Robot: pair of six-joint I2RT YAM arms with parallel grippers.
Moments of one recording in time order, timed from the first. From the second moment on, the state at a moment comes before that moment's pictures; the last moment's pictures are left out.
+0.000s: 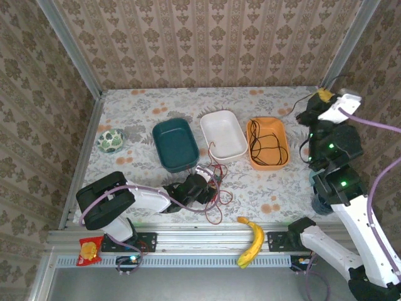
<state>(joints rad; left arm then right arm) -1.11 1.58 0.50 0.31 -0.28 -0.30 0.33 0.80 1.13 -0.09 0.59 0.11</state>
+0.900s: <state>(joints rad) -1.13 1.59 0.51 0.31 -0.31 -0.30 0.25 1.08 0.89 -0.33 0.60 0.33</state>
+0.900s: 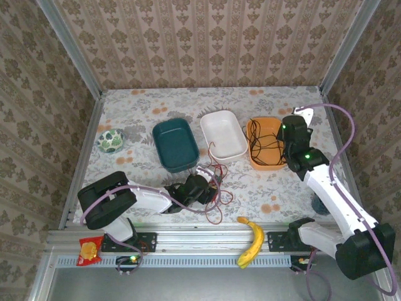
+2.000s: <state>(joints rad) -1.14 1.60 0.53 0.29 -0.33 -0.30 0.28 1.48 1.02 -0.45 0.31 0.42</state>
